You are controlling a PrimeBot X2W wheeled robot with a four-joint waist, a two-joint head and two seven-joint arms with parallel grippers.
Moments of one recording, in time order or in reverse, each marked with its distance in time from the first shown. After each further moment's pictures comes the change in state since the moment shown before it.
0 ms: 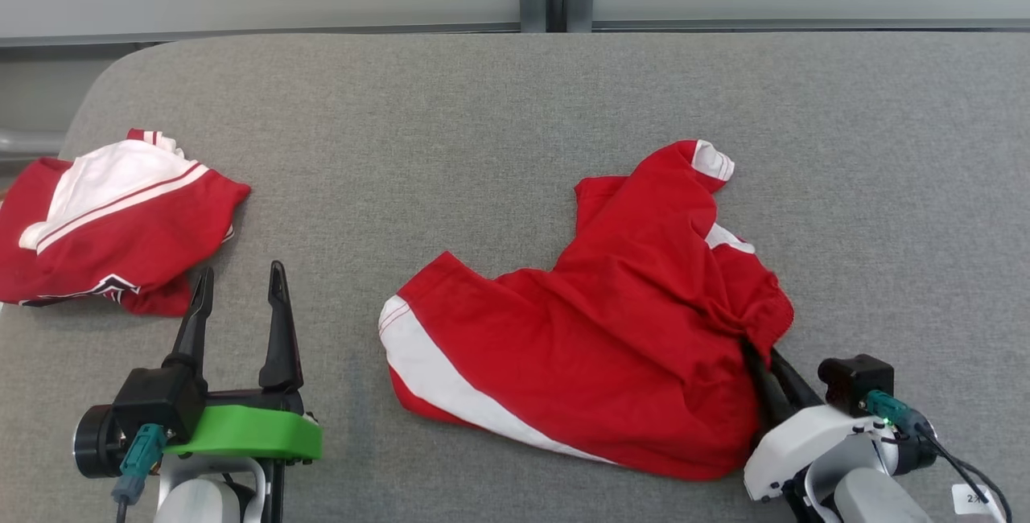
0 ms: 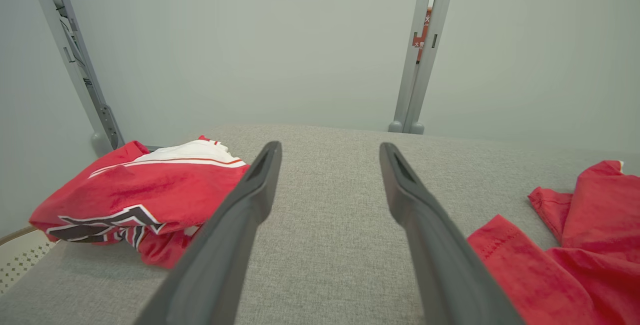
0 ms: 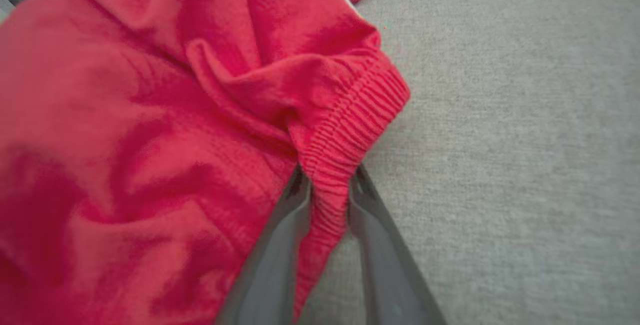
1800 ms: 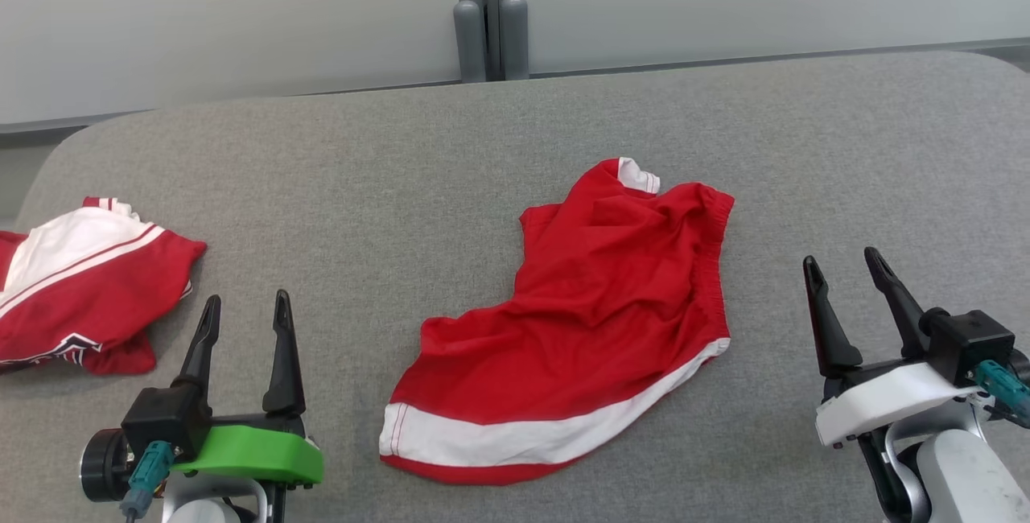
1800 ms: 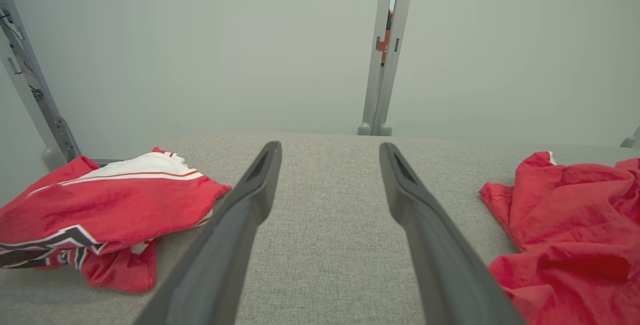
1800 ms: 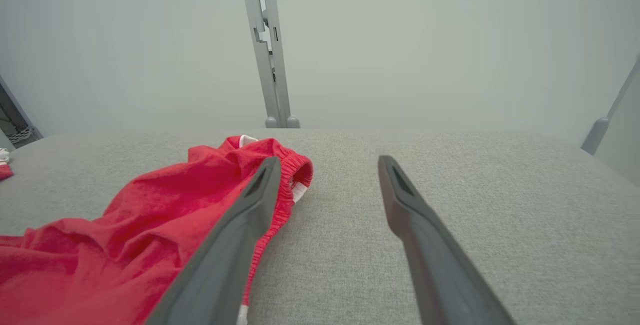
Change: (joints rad) left arm 0.030 -0.012 0.018 0.042 0.020 -0.024 0.000; right arm 0.048 -0.101 -0.102 -0.322 -0.014 0.000 -0.001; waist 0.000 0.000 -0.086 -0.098
